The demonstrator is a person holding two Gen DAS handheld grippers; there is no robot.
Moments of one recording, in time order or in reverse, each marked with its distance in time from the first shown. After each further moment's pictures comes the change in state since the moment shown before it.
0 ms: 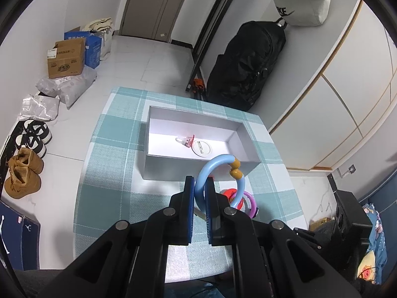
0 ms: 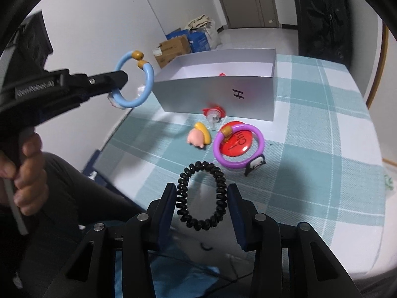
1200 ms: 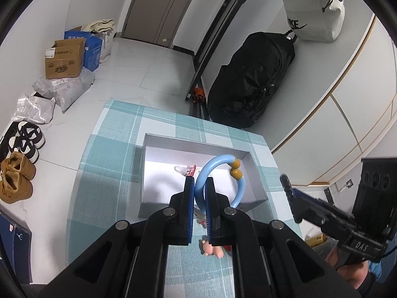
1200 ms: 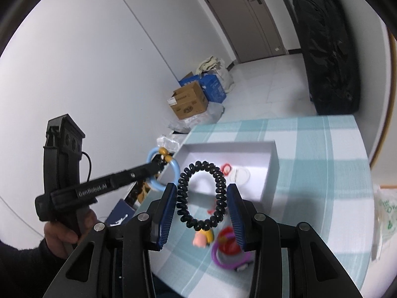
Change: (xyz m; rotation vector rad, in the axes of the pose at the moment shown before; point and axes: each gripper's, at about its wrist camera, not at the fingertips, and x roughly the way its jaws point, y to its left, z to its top) left arm 0.028 0.009 0.033 -0.037 -0.034 -0.026; right arm -0.033 -0.036 0.097 0.056 -0.225 0.150
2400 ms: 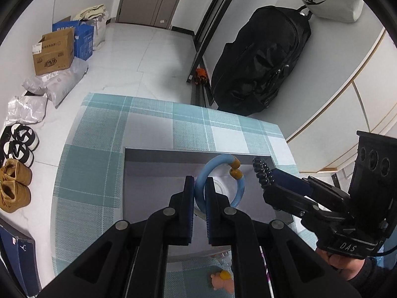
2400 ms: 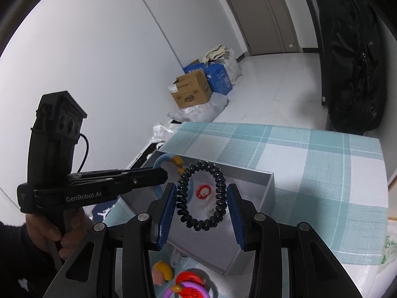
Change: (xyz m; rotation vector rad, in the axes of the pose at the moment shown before) left arm 0.059 0.002 0.024 0.018 0.129 0.032; right arm 0.068 -0.034 0.028 -0.095 0.081 0.012
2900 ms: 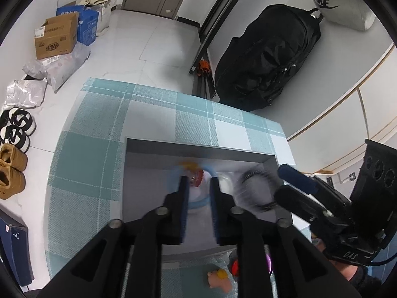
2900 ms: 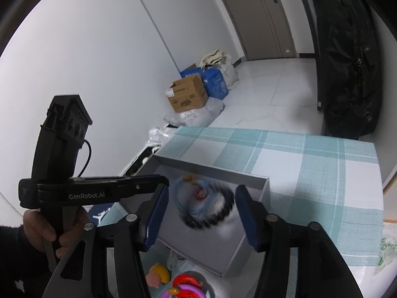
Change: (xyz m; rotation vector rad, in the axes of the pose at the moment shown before) left arm 0.005 0.004 0.002 -0.055 0.046 -0.009; right arm -0.007 0.000 0.001 -0.002 -0.042 -0.026
